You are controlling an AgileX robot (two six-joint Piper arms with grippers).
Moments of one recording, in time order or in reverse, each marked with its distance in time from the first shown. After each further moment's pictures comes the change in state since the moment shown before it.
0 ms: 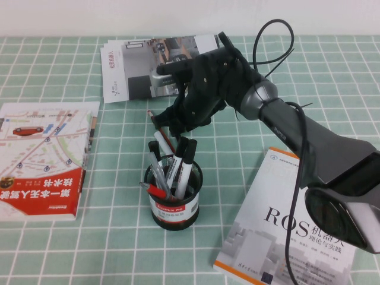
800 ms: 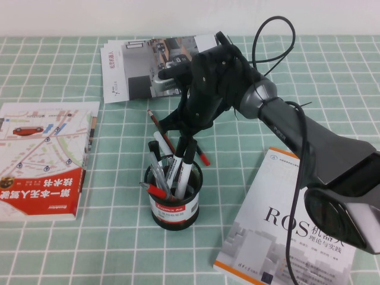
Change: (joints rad) right arm 0.004 0.000 -0.019 -0.061 0.104 -0.003; left arm 0.000 0.000 0.000 0.000 0.000 0.000
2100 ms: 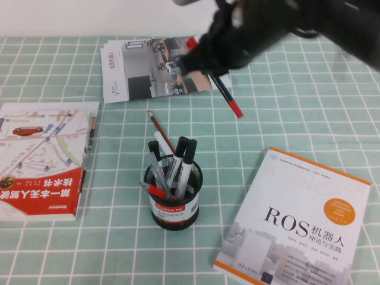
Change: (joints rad) right arm 0.046 -0.759 0.653 -0.094 -0.243 -0.009; left arm 0.000 0.000 0.000 0.000 0.000 0.000
